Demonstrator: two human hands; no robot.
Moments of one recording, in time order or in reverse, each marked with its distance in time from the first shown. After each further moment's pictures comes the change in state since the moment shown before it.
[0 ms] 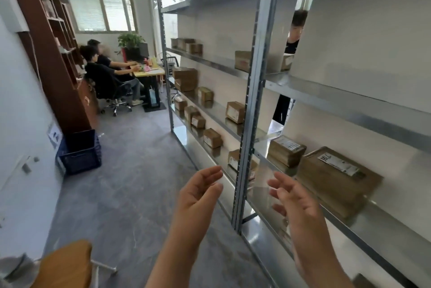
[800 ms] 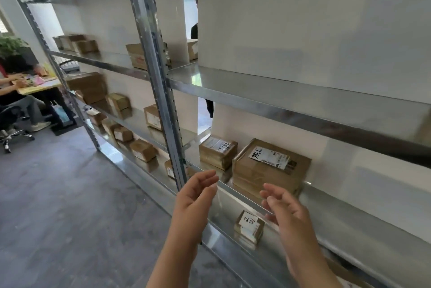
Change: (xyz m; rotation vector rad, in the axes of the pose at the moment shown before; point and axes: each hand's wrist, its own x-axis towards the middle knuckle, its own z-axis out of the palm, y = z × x) left_hand 0.156 -0.065 0.200 0.079 -0.325 -0.171; right_hand 0.151 0.051 -0.132 -0.005 0.386 0.174
